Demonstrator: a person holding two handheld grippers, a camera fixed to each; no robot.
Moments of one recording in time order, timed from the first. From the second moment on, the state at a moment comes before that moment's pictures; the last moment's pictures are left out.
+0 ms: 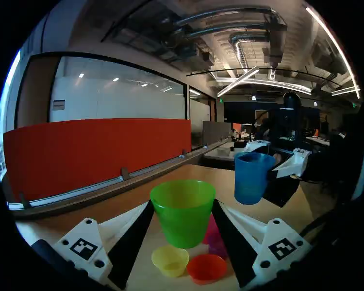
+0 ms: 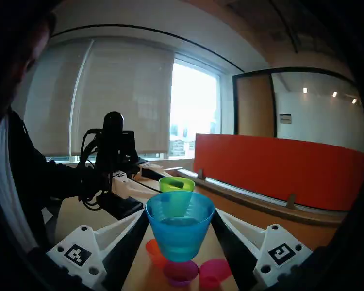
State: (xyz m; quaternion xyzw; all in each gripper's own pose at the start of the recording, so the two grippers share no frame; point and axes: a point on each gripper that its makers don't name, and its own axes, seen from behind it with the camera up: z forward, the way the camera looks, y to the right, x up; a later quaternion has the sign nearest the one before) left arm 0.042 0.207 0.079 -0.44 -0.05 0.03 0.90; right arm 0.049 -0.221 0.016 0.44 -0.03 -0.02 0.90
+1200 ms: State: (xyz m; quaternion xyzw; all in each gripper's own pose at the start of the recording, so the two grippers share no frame) left arm 0.021 0.179 0.034 -0.44 -0.07 0.03 0.90; right arm 0.082 -0.251 0.029 0.47 -0.01 -0.11 0.87
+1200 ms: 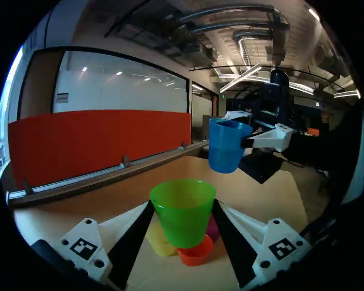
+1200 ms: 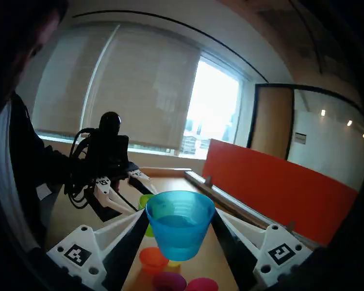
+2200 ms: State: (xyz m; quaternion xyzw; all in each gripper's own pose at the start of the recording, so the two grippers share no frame) left arm 0.011 0.190 0.004 -0.46 -0.08 0.01 0.89; right arm 0.117 -0.275 0.042 0.49 0.03 -0.20 0.85
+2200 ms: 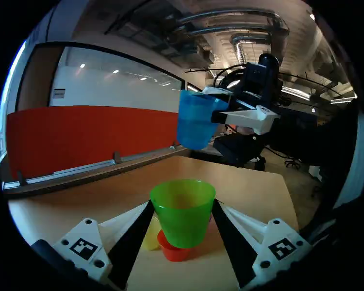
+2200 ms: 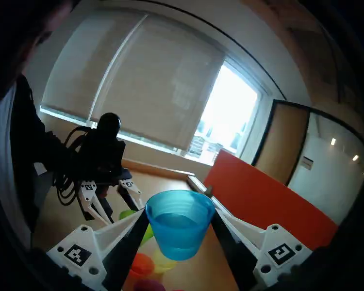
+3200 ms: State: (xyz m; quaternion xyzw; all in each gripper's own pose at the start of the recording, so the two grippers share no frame) left arm 0.021 0.187 -0.005 -0.44 -0.04 0.04 0.89; right arm 0.137 -0.297 0.059 0.49 0.07 -0.28 0.82
